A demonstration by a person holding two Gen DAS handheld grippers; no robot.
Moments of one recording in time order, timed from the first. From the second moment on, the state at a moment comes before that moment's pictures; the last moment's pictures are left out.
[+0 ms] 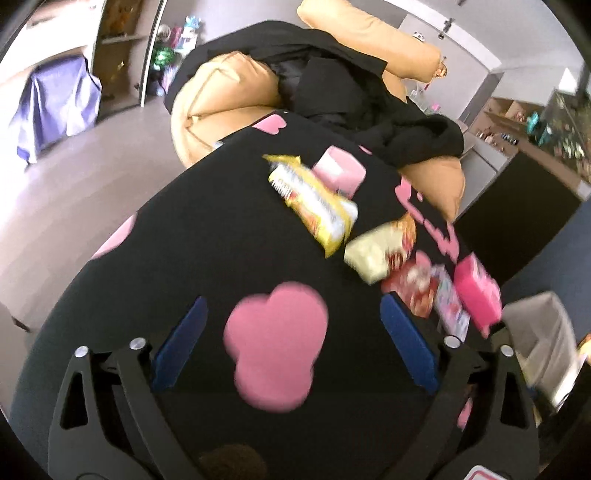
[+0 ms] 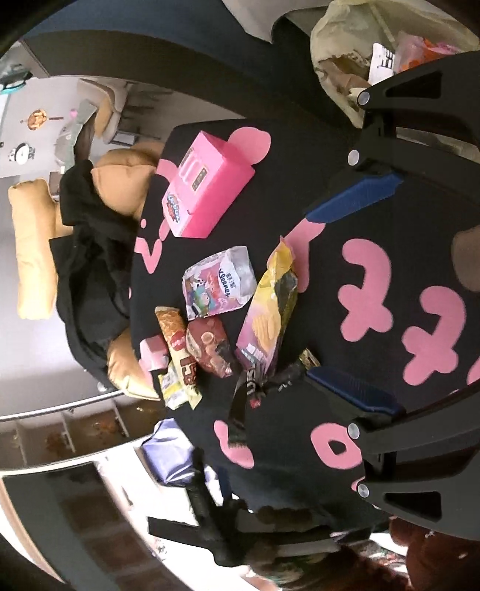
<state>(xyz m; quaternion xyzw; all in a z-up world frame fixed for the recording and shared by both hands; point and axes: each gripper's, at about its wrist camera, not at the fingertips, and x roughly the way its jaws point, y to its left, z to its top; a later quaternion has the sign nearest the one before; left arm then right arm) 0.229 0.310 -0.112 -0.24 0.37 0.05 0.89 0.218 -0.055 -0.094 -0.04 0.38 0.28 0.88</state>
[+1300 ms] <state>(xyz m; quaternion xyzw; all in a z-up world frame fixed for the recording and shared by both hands) 0.176 0.292 -0.123 -0.21 0.42 -0.04 0.88 0.226 0.024 -0.119 -0.07 0.41 0.34 0.85</state>
